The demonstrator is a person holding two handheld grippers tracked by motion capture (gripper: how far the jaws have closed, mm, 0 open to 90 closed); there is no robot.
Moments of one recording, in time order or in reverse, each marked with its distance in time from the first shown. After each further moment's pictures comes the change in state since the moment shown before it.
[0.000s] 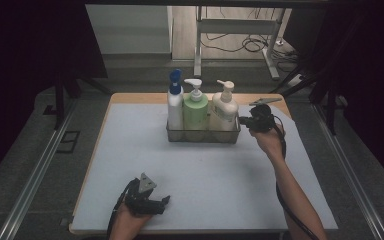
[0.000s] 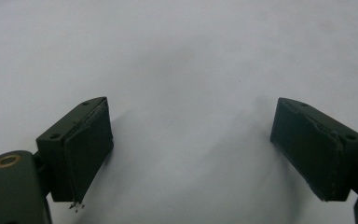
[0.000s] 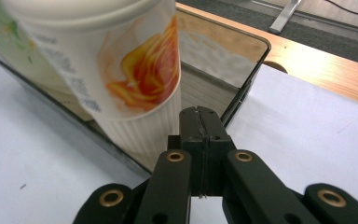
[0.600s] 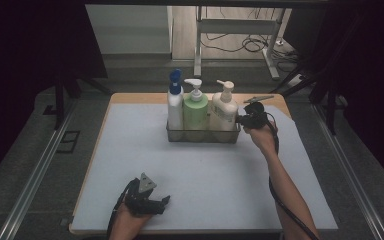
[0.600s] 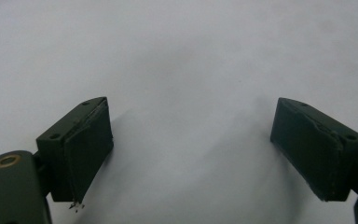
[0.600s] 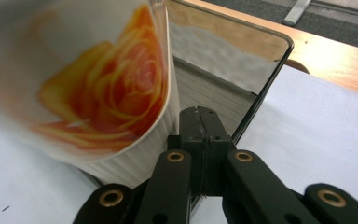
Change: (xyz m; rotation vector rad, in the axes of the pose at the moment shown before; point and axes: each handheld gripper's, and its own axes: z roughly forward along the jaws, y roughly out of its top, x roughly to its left) left arm 0.000 0.000 0.000 0.000 -0.001 -0.001; right arm -0.008 0.004 0.034 0.025 0.041 0.021
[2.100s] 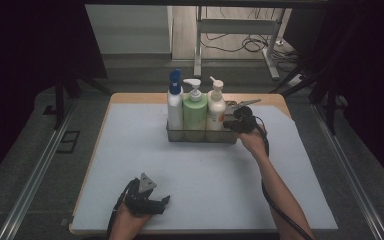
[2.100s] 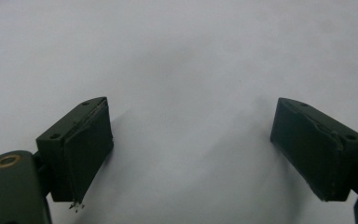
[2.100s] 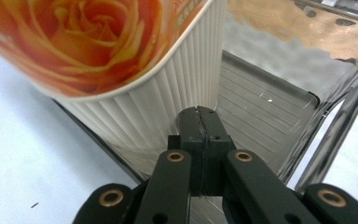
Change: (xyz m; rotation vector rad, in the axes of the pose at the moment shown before) left arm 0.000 0.000 0.000 0.000 -0.001 0.000; right arm 0.029 -0.003 0.020 0.033 0.065 -0.037
